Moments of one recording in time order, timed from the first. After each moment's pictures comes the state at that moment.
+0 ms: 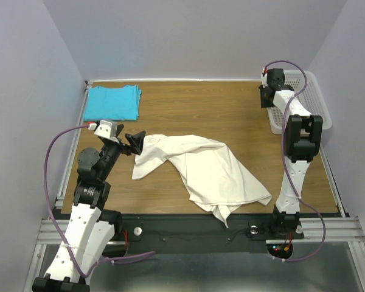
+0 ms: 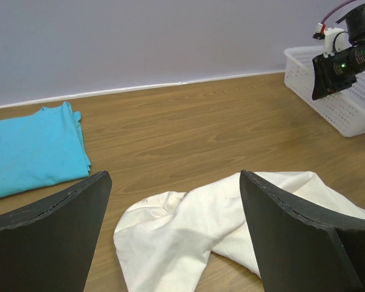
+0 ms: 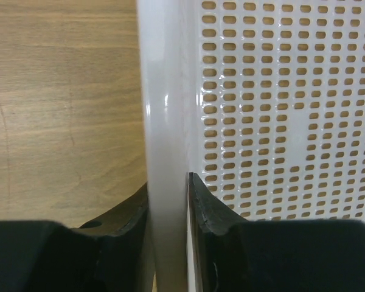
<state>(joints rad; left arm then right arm) -0.17 0.55 0.52 0.13 0.24 -0.15 -0.03 2.22 1.88 -0.51 0.21 -0.11</state>
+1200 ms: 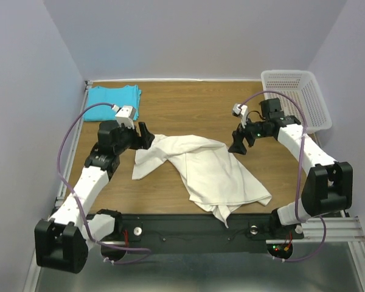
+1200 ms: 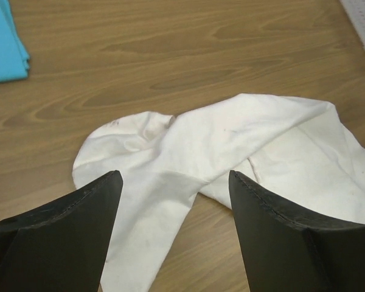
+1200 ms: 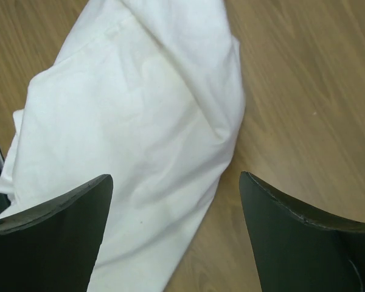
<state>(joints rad) -0.19 0.97 0.66 -0.06 0.31 -0.19 0.14 1.49 1.16 -0.66 -0.81 -0.66</state>
